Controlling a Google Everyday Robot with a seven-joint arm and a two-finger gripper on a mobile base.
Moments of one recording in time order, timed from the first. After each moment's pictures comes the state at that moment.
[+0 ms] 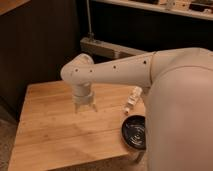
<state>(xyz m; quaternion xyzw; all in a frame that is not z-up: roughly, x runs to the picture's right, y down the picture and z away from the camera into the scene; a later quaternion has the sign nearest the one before) -0.102 0.096 0.705 -0.26 0.23 0.64 0.68</state>
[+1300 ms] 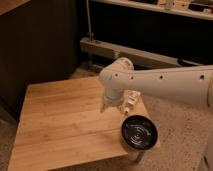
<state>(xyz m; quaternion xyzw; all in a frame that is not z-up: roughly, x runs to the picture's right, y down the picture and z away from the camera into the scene) 0.028 0.096 0.697 -0.23 0.20 0.70 0.65</state>
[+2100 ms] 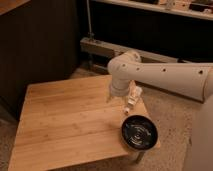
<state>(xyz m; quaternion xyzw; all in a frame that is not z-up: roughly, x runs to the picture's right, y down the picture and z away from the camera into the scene) 0.068 0.044 0.745 -0.23 0.19 0.72 0.63</state>
